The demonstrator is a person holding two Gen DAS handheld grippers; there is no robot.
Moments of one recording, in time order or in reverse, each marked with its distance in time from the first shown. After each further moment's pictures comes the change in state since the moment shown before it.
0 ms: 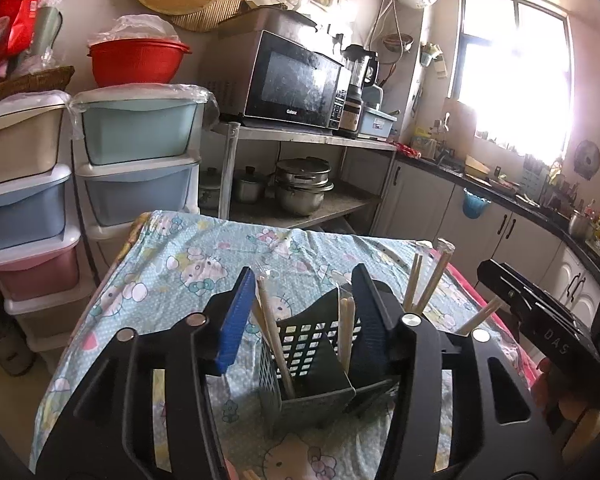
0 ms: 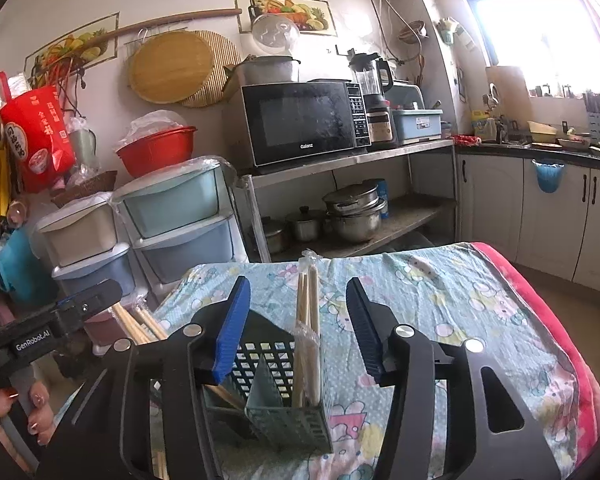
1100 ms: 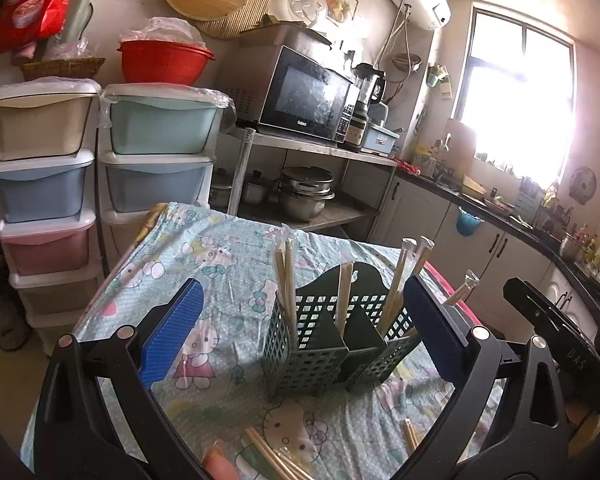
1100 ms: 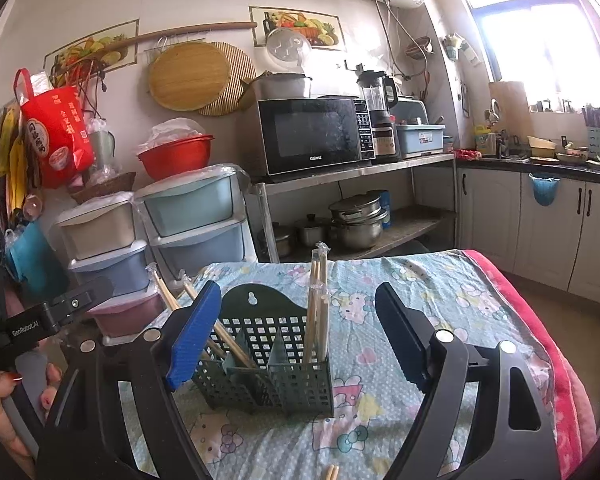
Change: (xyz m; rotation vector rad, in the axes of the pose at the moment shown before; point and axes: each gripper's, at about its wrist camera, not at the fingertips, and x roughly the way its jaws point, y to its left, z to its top) left arm -0.057 0.015 -0.019 -0.073 -0.039 -0.006; right arm -0.068 0.014 -0.008 -0.036 -0.034 0.011
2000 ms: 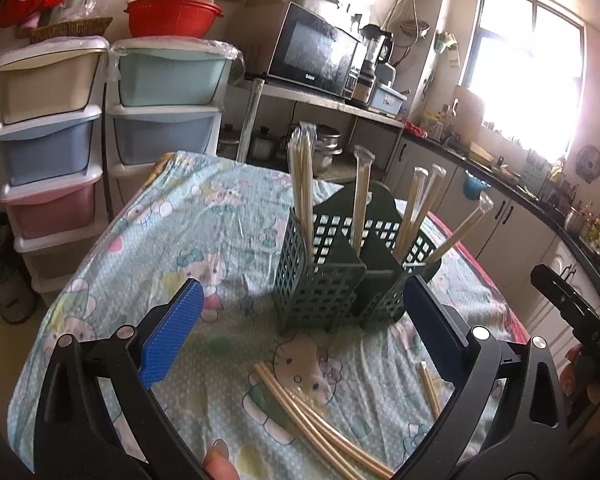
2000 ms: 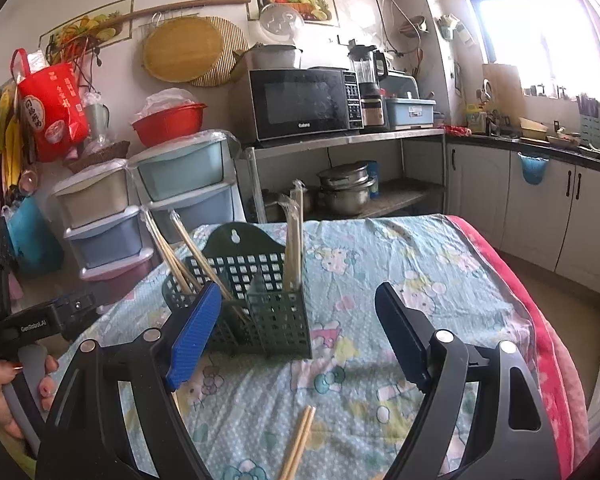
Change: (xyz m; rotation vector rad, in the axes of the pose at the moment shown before) left arm 0.000 0.008 -0.055 -0.004 0.140 0.023; right arm -0.030 -0.011 -0.042 -0.008 0.106 -0.037
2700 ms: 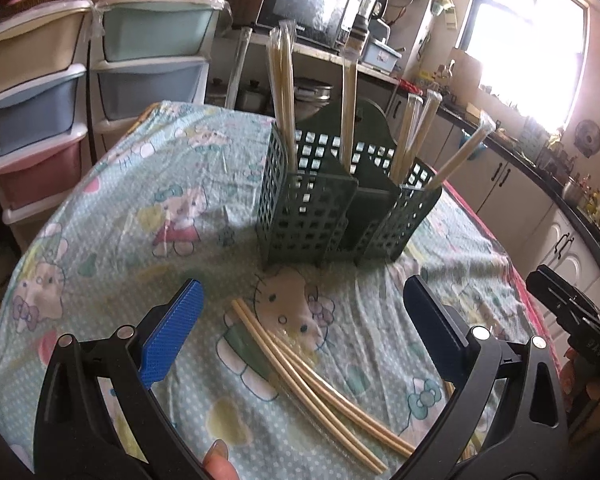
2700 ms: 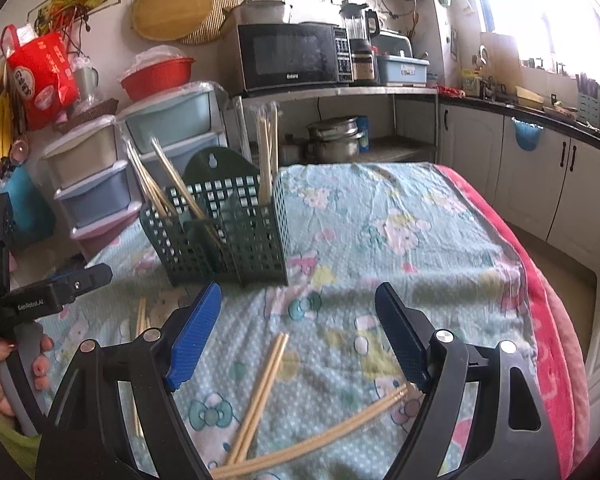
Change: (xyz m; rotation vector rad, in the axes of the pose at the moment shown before) left arm 0.024 -0.009 -0.044 0.010 0.149 -0.028; right arm 0.001 -0.021 -0.052 -0.003 0.156 -0.022
